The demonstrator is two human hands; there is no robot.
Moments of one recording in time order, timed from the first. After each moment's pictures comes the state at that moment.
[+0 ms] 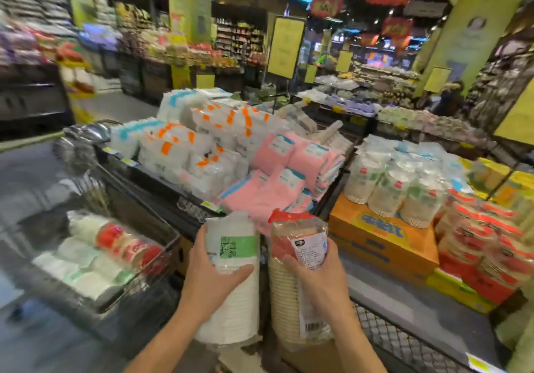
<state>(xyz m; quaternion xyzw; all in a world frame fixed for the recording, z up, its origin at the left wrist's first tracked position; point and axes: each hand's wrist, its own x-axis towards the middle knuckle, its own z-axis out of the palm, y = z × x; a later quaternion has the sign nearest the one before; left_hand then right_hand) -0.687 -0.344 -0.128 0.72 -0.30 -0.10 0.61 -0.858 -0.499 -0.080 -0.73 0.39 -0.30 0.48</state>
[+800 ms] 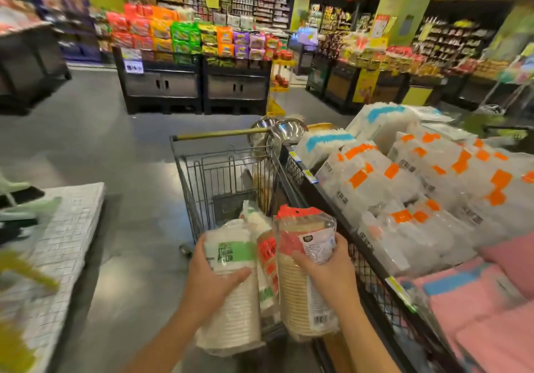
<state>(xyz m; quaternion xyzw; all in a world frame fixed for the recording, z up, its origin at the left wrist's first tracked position) -0.372 -0.137 -0.185 0.78 0.08 0.00 0.62 -0.386 -0.384 -0.138 -0.83 0.14 -0.09 0.54</state>
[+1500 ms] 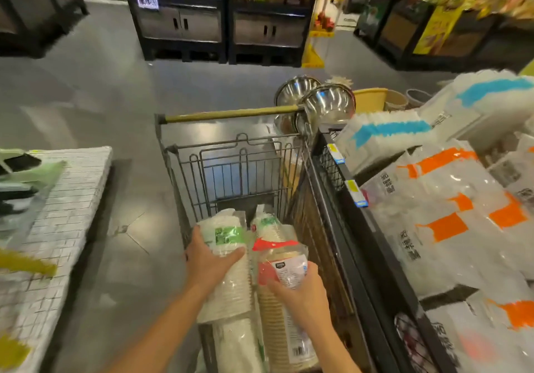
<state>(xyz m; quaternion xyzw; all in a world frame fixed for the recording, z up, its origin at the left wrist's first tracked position) -0.070 -0.141 -0.291 0.79 0.27 -0.03 0.55 -0.117 -0.353 -0.279 -0.86 0.22 0.15 0.43</state>
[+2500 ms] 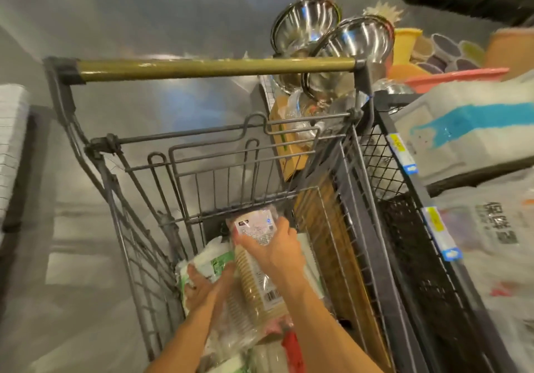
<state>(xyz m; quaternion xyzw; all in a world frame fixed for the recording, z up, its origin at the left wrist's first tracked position) 0.083 -0.129 -0.502 0.69 0.45 -0.28 0.49 0.149 -0.252 -0.411 -0.92 0.21 0.25 0.24</state>
